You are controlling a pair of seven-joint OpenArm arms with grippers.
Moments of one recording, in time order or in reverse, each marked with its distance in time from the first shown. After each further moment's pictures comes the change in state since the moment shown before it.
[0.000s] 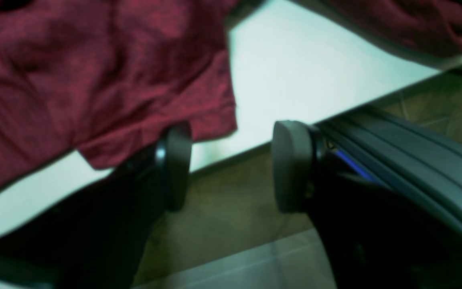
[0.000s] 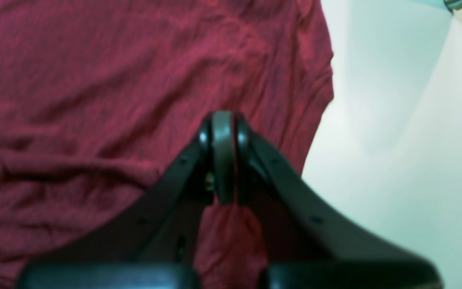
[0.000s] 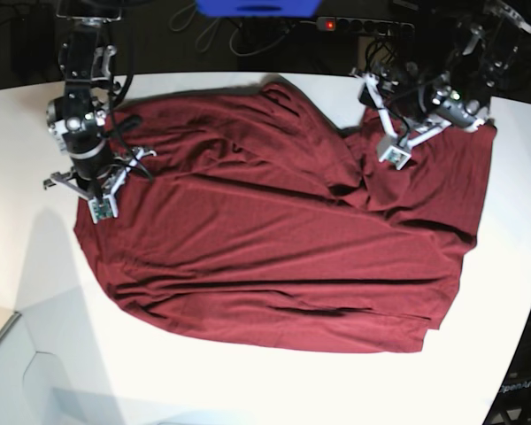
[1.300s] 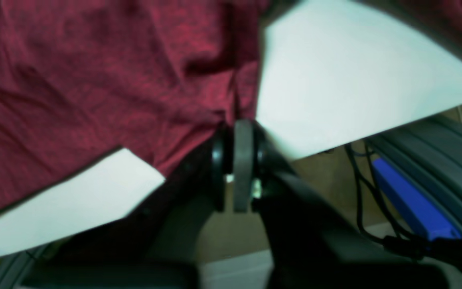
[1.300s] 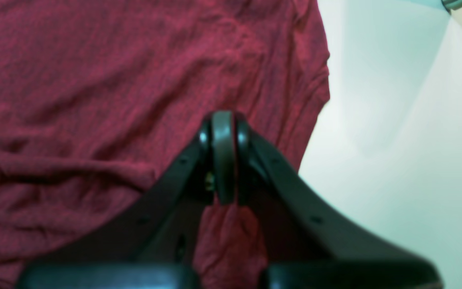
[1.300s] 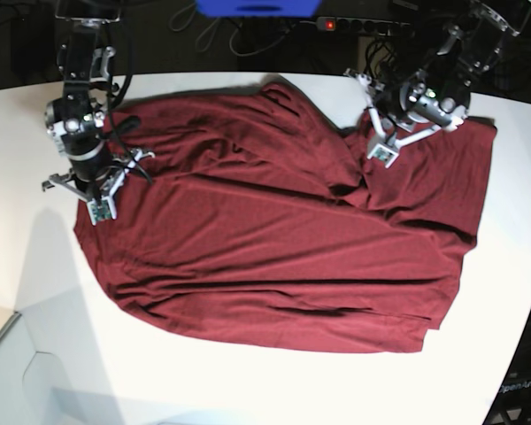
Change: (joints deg) left arm -1.3 2.9 3.6 -1.5 10.5 0.2 0.6; right arm 0.6 0.3 0.1 0.0 0.0 0.0 0.0
